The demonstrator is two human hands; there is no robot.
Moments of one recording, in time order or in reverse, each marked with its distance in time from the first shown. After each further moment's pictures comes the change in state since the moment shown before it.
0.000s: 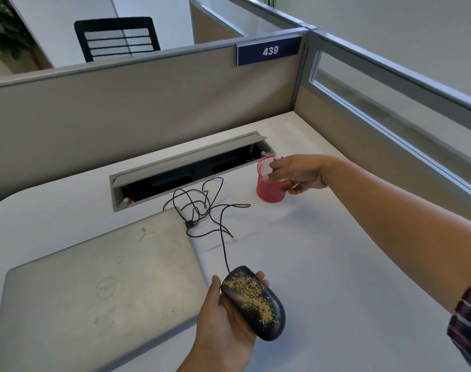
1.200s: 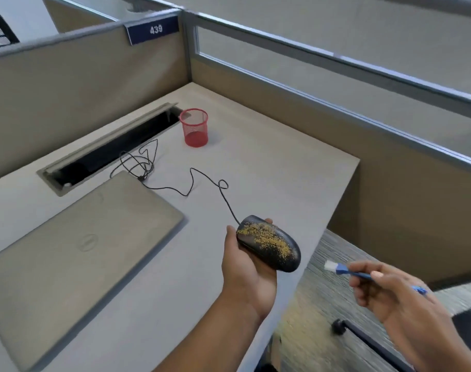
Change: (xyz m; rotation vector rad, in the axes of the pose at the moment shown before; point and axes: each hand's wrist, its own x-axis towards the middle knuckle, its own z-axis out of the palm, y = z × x) left_hand -0.152 -0.081 -0.065 0.204 -0.268 -0.221; right_hand -0.432 0.217 0.341 1.080 0.917 -0.233
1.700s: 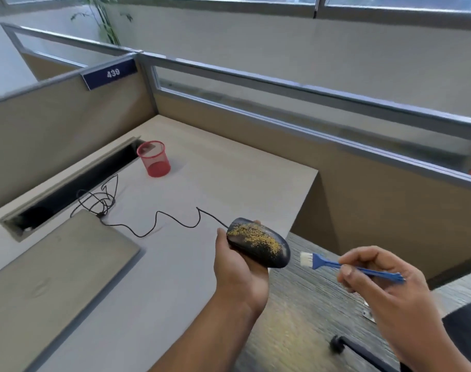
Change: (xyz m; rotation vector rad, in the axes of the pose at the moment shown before) left_hand 0.009 -0.077 0.085 0.085 -0.001 0.118; right_hand 0.002 -0.060 -0.054 -0.260 0.086 -0.357
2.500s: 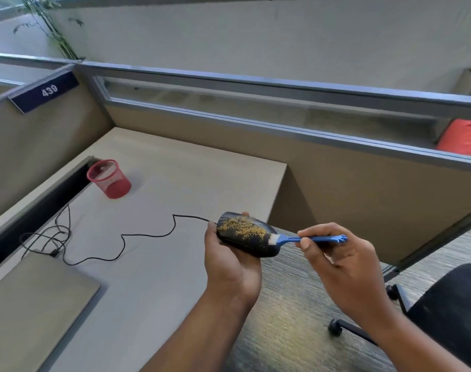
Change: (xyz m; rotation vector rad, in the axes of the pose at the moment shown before) left_hand 0.047 -0.045 0.044 0.087 -0.087 -0.056; right_hand 0.059 0.025 -0.016 -0.197 0.099 -0.235
